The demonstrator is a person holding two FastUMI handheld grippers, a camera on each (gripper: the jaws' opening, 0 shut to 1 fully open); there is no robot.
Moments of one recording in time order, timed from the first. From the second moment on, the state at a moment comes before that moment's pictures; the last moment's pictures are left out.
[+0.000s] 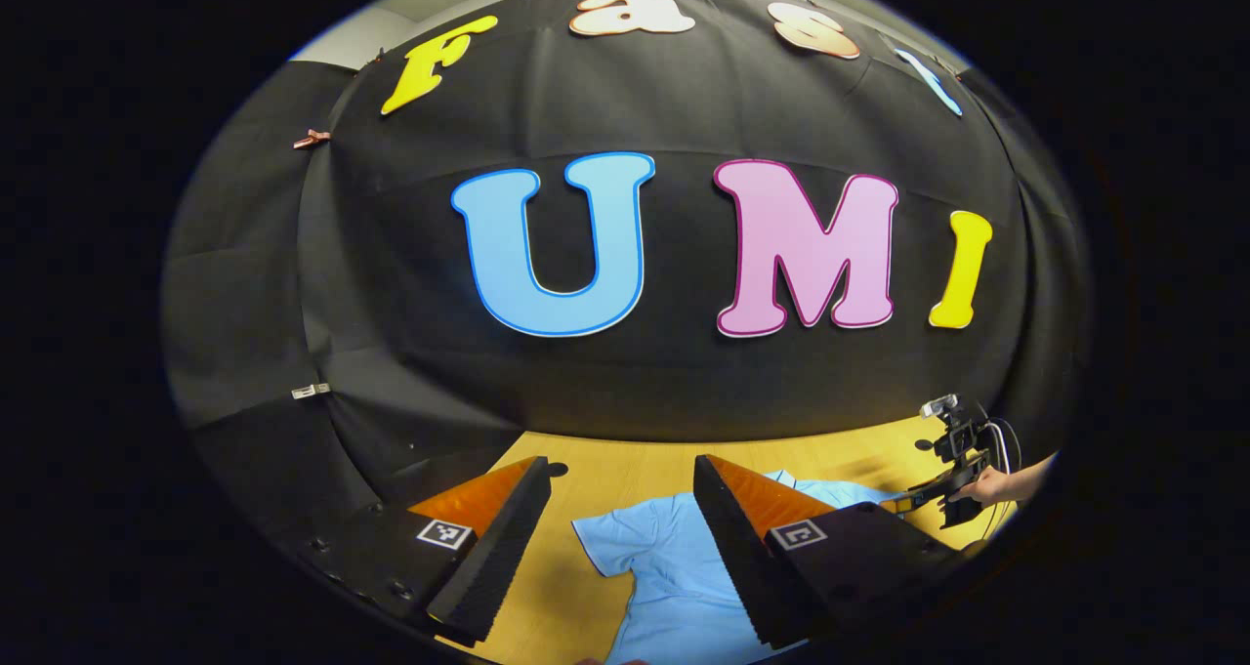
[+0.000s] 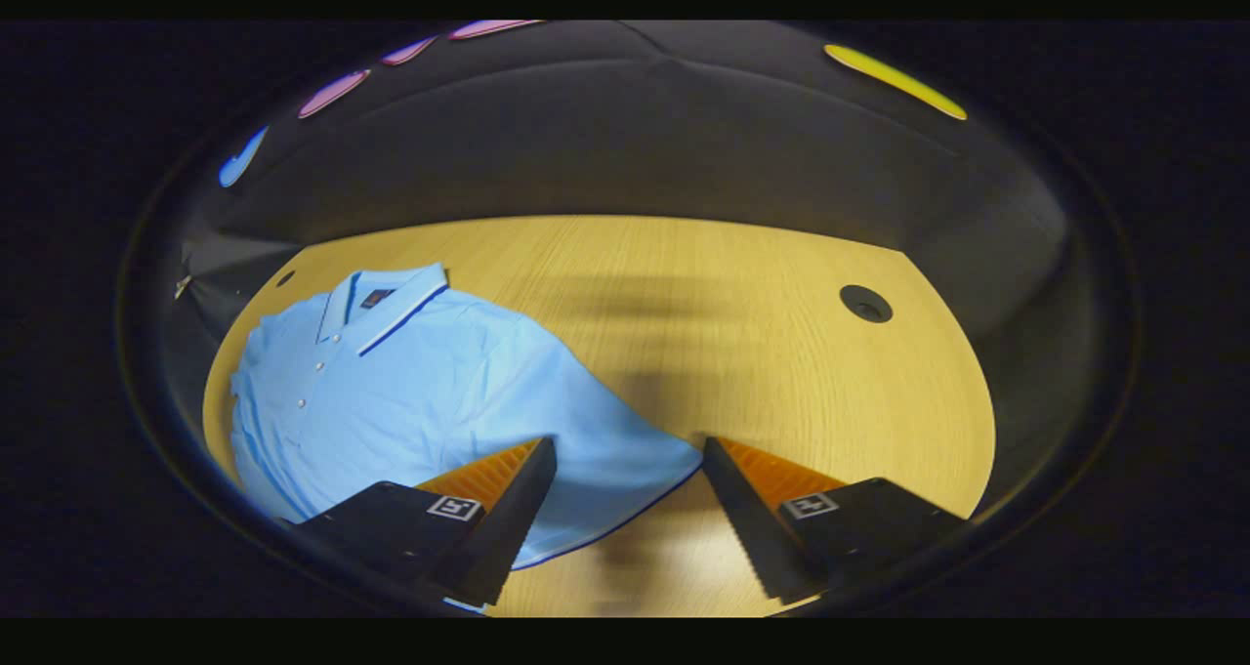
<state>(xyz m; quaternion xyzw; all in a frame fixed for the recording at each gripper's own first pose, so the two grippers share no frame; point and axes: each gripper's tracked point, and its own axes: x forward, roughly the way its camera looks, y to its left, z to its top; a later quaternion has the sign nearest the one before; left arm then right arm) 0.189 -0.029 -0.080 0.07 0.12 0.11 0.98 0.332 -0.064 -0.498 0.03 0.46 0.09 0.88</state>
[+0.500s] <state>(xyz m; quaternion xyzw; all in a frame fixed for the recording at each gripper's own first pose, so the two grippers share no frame) 0.182 0.019 -0.080 0.07 0.12 0.12 0.98 0.347 0.006 -0.427 0.09 0.40 0.14 0.90</state>
